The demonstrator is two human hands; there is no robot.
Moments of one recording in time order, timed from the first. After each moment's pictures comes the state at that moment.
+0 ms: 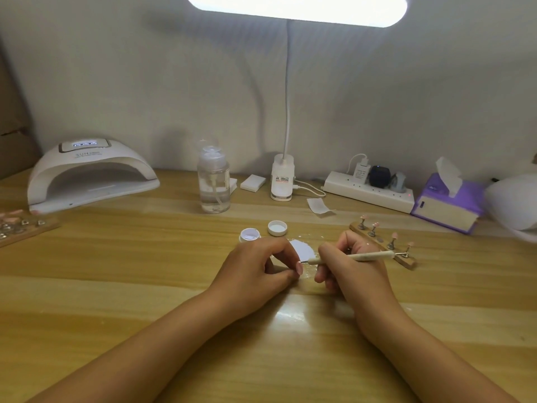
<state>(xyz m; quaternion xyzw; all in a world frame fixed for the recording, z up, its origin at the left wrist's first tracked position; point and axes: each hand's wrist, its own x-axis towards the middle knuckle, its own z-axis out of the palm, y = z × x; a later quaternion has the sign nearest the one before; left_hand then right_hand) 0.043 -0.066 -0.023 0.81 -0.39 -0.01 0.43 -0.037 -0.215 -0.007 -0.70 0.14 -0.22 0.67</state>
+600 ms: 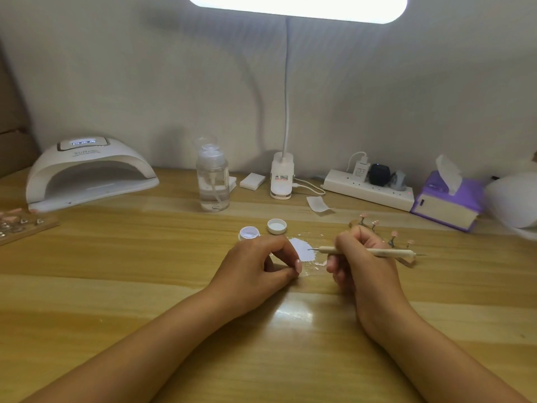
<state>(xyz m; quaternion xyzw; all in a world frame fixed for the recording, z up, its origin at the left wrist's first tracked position) 0.043 -0.066 -0.023 0.81 -0.39 -0.02 0.44 -0.039 -0.220 -0.003 -0.63 0.16 -0.24 0.72</state>
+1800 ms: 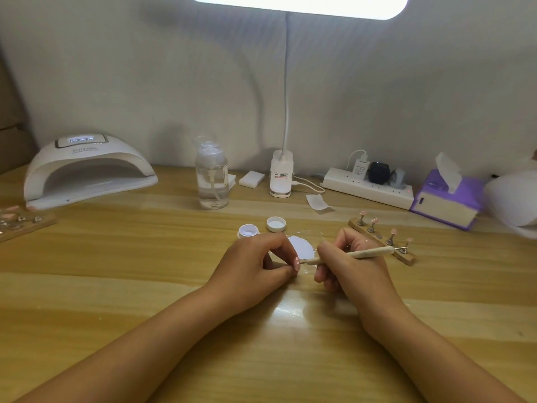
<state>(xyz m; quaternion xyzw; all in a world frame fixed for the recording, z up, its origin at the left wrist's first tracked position) 0.043 -0.066 -0.023 0.82 -0.38 -0.01 0.43 -0.041 -0.218 -0.006 -0.71 0.13 -0.20 0.66</state>
